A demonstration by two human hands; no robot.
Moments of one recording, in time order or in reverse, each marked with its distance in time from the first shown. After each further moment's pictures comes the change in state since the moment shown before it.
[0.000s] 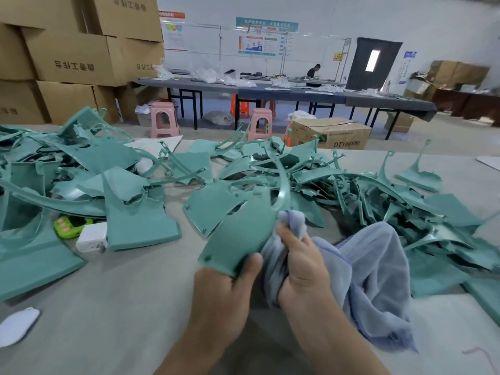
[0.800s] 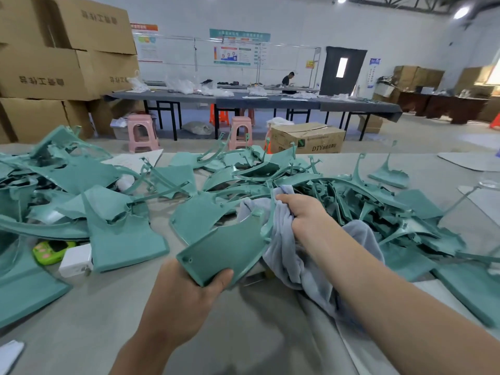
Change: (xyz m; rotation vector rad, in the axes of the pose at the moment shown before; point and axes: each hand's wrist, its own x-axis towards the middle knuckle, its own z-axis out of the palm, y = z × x) left_hand 0.025 0.002 -0.050 -0.018 -0.184 0.098; right_hand 0.103 -0.072 0.018 -0.542 0.101 0.137
